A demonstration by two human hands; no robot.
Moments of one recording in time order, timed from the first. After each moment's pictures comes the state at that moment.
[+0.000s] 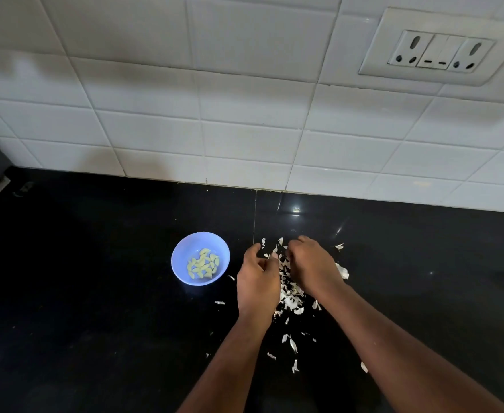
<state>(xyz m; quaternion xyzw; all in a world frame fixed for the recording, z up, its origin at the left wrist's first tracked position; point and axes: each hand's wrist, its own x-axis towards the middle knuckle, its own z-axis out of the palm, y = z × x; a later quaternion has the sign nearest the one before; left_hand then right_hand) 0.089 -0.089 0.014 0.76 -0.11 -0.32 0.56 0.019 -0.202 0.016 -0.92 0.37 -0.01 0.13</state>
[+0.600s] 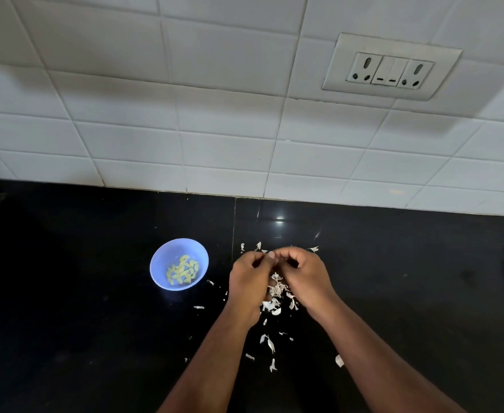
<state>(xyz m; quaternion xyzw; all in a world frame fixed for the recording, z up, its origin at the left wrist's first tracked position) 0.078 -0.103 0.026 0.66 -0.12 -0.43 0.60 -0.022 -0.180 0.045 -0.73 0.43 -0.23 0.48</state>
